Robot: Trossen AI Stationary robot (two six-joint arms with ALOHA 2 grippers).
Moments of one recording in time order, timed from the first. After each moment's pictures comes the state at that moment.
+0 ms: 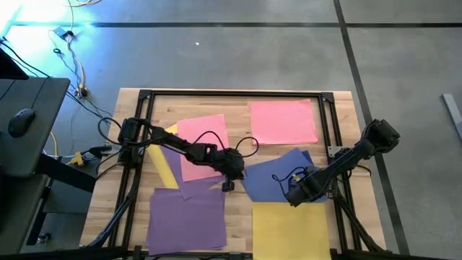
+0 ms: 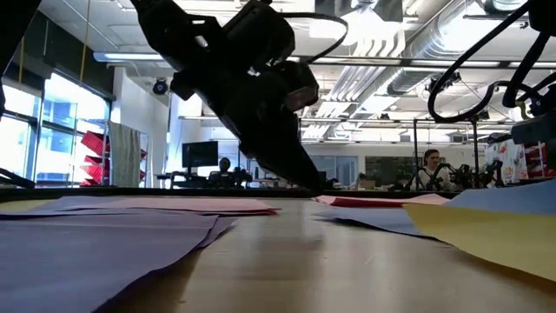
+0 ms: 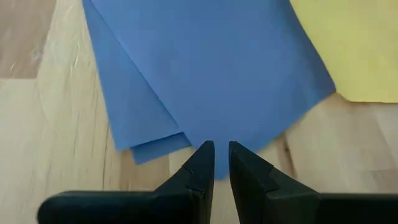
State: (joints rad) left arm -0.07 1.96 1.07 0.15 0.14 -0.09; right arm 0.60 1.57 0.83 -1.05 -0.19 2.33
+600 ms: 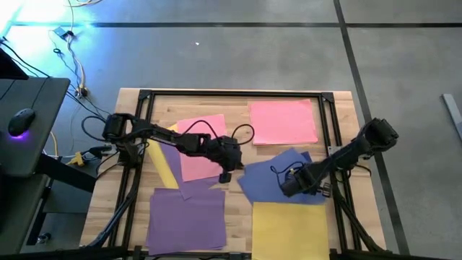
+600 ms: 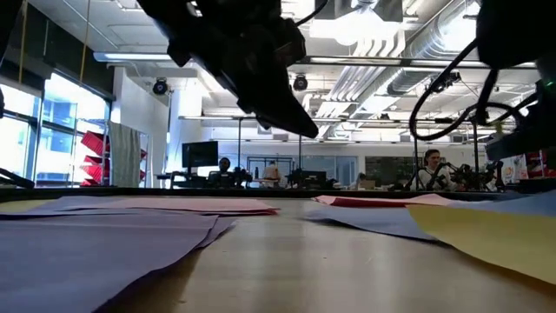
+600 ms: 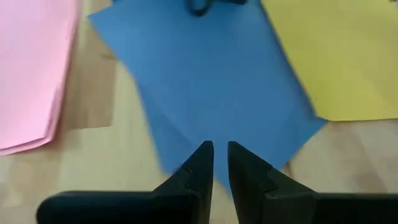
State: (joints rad) left arm -0.04 1.79 1.07 0.05 0.14 0.03; right arm 0.46 1.57 0.77 -0.93 -0.20 2.35
